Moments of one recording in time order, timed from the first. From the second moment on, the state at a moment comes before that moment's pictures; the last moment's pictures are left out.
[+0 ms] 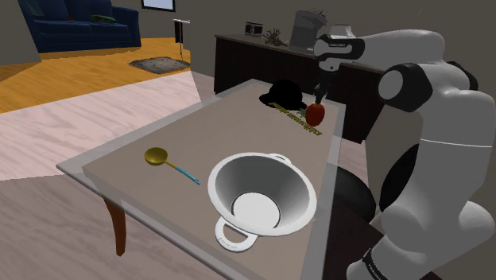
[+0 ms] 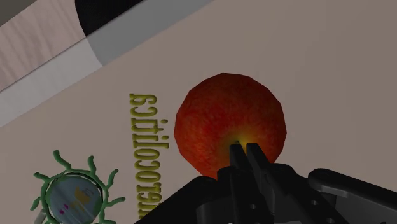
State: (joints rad) arm -0.48 0.43 -0.08 -1.28 -0.04 1.75 -0.57
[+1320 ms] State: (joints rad) arm -0.52 0.48 -0.09 -1.43 -0.03 1.96 -0.62
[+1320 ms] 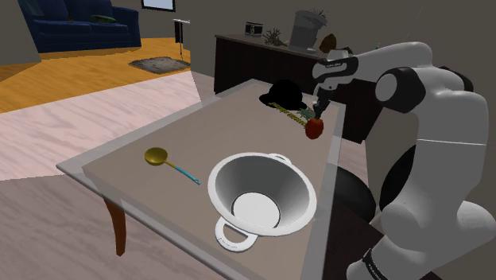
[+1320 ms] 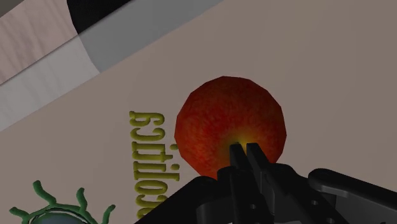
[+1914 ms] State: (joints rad) arm -0.52 0.48 -0.09 -1.45 -0.03 1.97 -0.61
